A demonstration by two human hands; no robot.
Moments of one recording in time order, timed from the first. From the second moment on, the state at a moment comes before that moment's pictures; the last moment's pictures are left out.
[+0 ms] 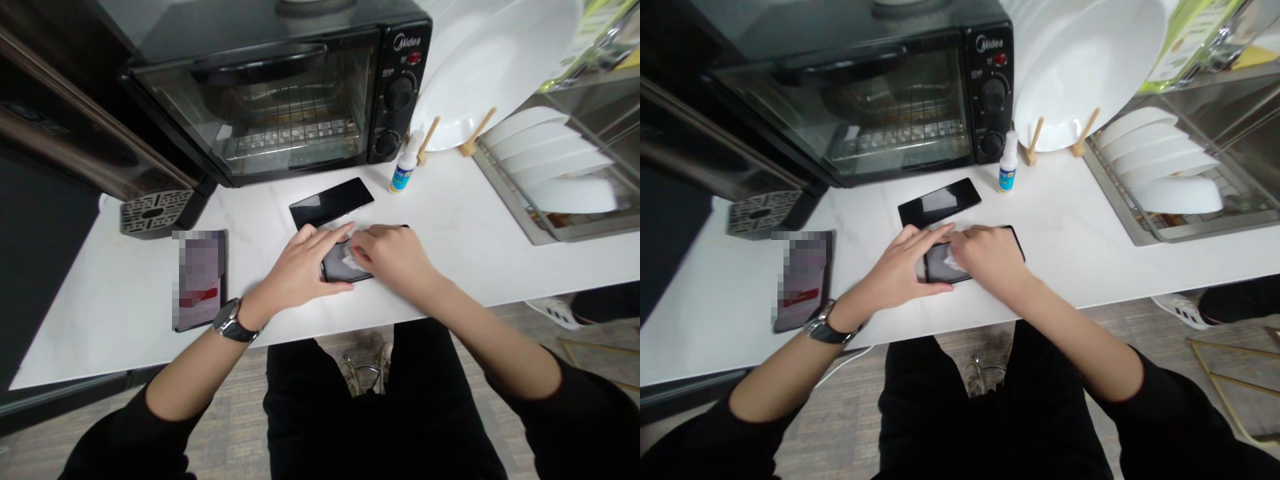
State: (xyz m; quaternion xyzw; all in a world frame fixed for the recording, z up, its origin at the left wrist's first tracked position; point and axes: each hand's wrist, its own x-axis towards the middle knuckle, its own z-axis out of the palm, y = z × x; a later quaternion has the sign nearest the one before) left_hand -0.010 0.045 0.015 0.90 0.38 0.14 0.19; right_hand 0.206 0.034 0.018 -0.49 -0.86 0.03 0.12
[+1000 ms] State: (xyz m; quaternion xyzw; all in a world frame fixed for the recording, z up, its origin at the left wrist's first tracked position) left_hand -0.011 0.045 0.014 0.88 0.40 0.14 0.21; right_hand 0.205 0.022 0.024 -0.47 -0.86 0.16 0.12
